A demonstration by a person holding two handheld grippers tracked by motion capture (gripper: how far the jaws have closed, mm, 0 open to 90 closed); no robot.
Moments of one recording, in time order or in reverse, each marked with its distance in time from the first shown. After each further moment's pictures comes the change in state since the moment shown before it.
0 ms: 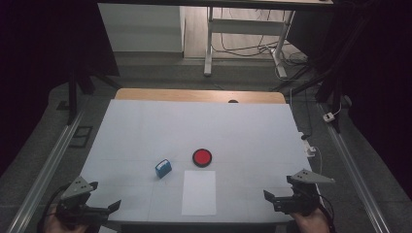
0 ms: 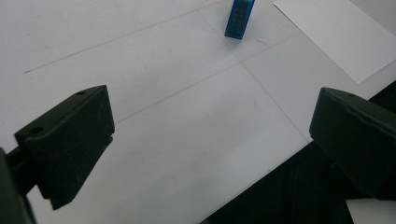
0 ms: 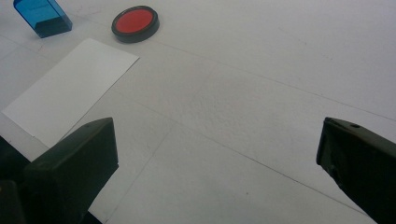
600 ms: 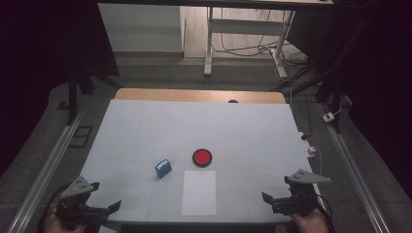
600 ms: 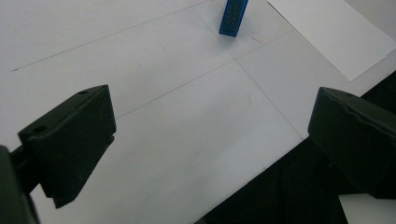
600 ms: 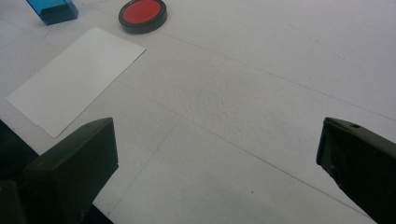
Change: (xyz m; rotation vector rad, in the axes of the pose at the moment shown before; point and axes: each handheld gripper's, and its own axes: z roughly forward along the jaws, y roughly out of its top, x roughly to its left) left arm 0.002 0.000 0.002 0.010 -0.030 -0.003; right arm 0.003 0.001 0.003 0.028 0.020 -0.039
